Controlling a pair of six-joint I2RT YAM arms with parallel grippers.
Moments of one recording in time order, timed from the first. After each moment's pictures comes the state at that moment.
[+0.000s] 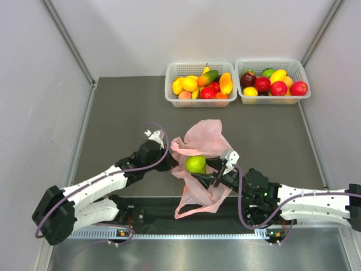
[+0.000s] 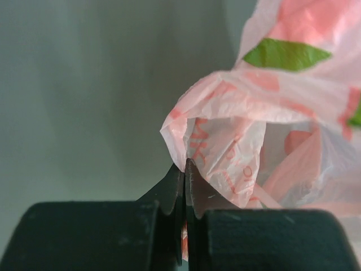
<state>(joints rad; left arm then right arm) -0.75 1.04 0.51 -0.11 0.04 -0.84 1.26 0.77 0.23 0.62 0.27 0.13</state>
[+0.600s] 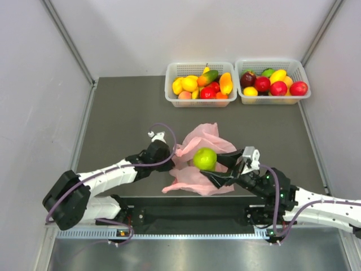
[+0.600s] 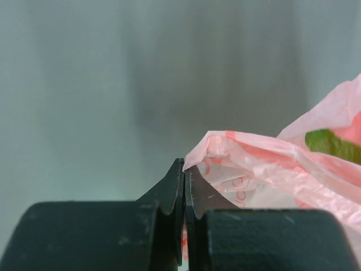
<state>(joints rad) -0.76 1.23 0.54 -0.12 -0.09 -0.78 1.25 0.50 0.30 0.51 0.17 0.12</state>
